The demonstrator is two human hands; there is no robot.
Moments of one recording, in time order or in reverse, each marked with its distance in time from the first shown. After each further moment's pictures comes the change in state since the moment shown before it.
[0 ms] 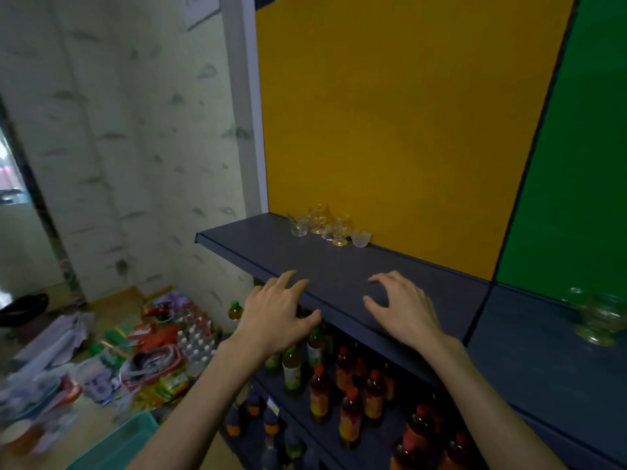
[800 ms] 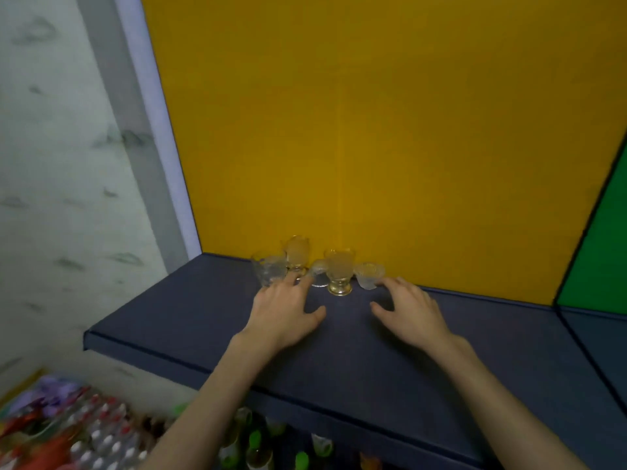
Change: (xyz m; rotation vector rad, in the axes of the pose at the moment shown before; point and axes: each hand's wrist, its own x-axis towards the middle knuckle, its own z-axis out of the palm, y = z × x) left_hand 0.321 -0.137 0.096 -0.103 -0.072 0.365; right_hand 0.243 -0.002 0.115 -0.172 0.051 0.400
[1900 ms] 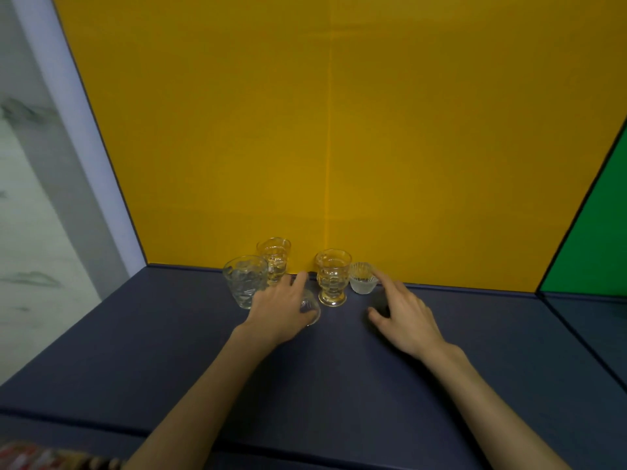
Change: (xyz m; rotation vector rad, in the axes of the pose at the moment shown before) left_hand 0.098 -0.045 0.071 -0.066 -0.111 0.180; right_hand 0.036 0.002 0.048 0.015 0.028 0.161
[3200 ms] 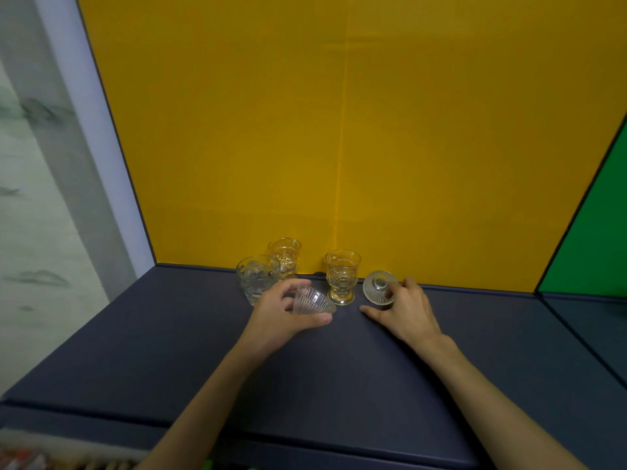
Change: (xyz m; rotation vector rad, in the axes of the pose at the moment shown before) left_hand -0.051 -0.019 -0.010 -1.293 0.045 -0.117; right_hand 0.013 -0.008 0.016 -0.045 0.084 0.177
